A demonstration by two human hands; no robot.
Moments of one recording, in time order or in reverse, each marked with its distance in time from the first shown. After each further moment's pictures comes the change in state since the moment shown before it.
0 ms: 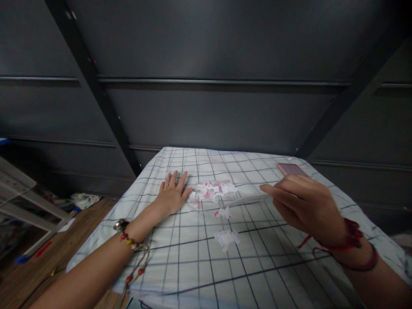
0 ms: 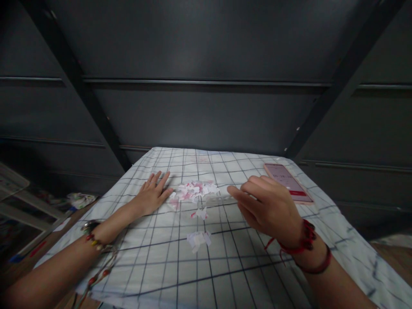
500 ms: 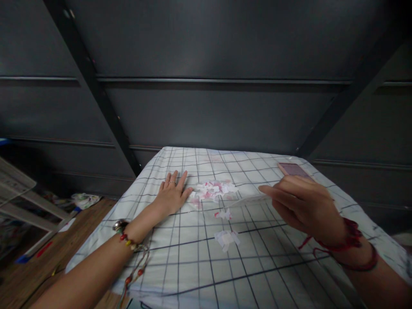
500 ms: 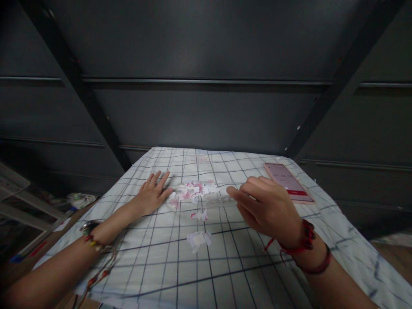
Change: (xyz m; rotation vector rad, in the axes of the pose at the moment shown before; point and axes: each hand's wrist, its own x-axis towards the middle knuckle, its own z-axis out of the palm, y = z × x) left_hand 0.000 -0.001 0.001 -0.017 0.031 0.019; right_hand 0.000 0.000 0.001 0.016 -0.015 0.003
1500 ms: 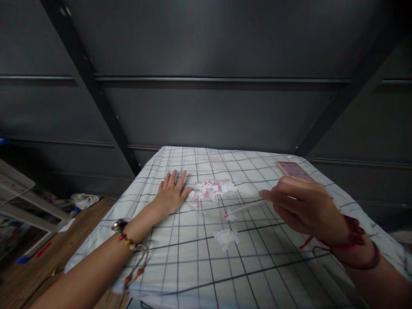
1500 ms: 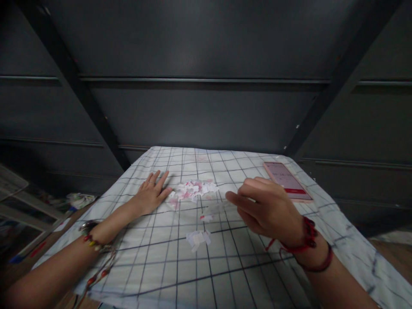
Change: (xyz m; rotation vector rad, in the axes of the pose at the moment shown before) left_hand 0.000 0.001 0.000 0.006 0.006 -0.005; right_hand -0.003 0.002 -0.004 0.145 -0.014 -0.037
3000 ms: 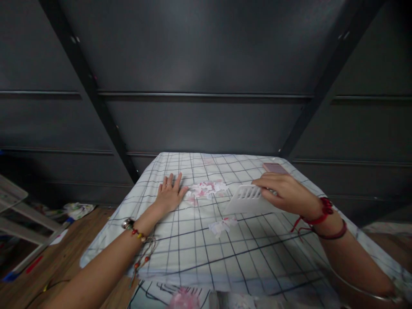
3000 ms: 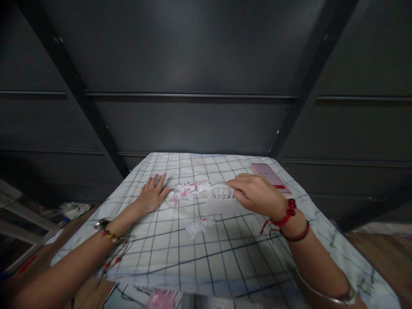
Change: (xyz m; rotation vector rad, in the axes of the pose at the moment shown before) left_hand -0.006 0.005 -0.003 0.031 0.008 -0.074; right_hand 0.001 0.007 -0.021 0.038 -0.240 0.196
